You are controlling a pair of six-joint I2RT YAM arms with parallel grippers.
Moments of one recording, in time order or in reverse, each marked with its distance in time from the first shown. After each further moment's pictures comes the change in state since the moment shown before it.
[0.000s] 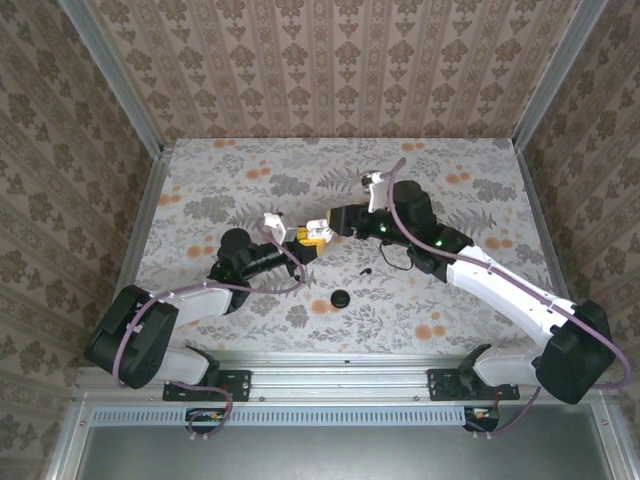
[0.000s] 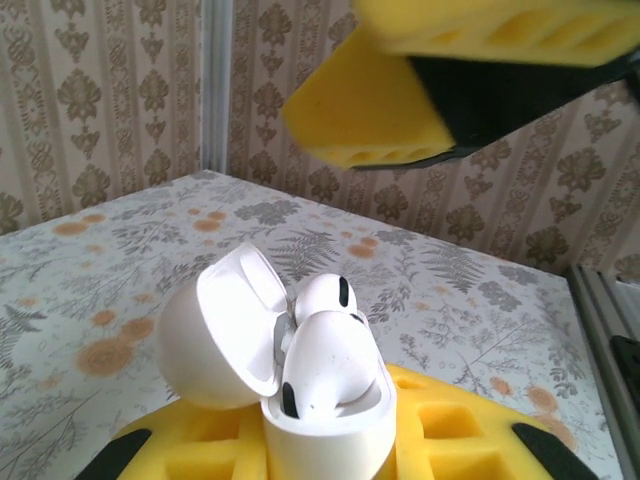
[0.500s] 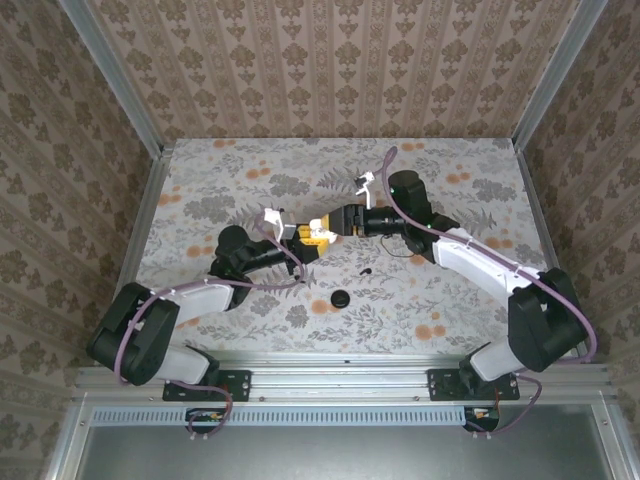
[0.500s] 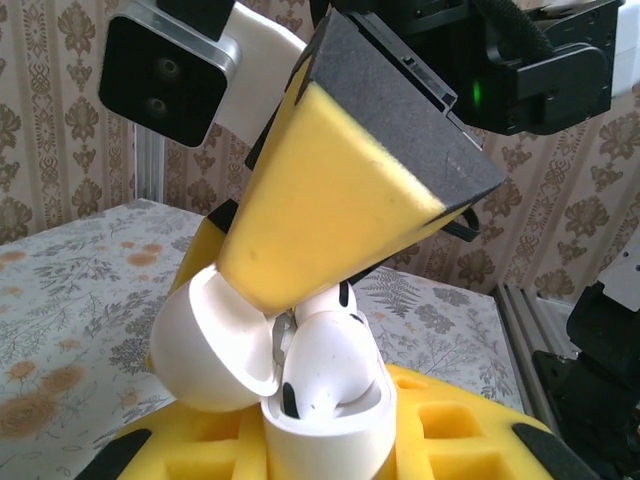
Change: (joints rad) left arm 0.003 0.020 0.032 0.076 0.105 -0.099; right arm -0.072 0.204 0.013 0.152 -0.441 0.110
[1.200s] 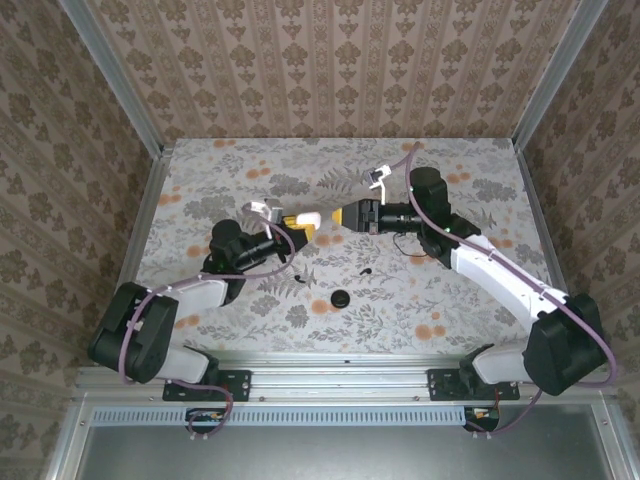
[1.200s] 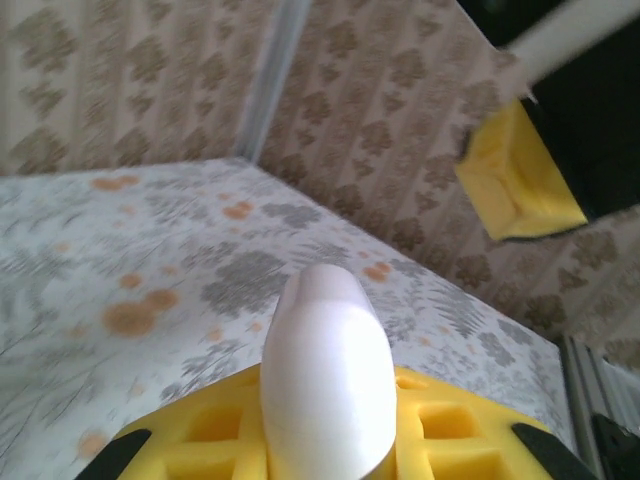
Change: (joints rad) left arm 0.119 0.005 0.004 -0.124 -0.130 -0.145; right arm -0.045 -0.144 0.002 -0.117 0.035 0.018
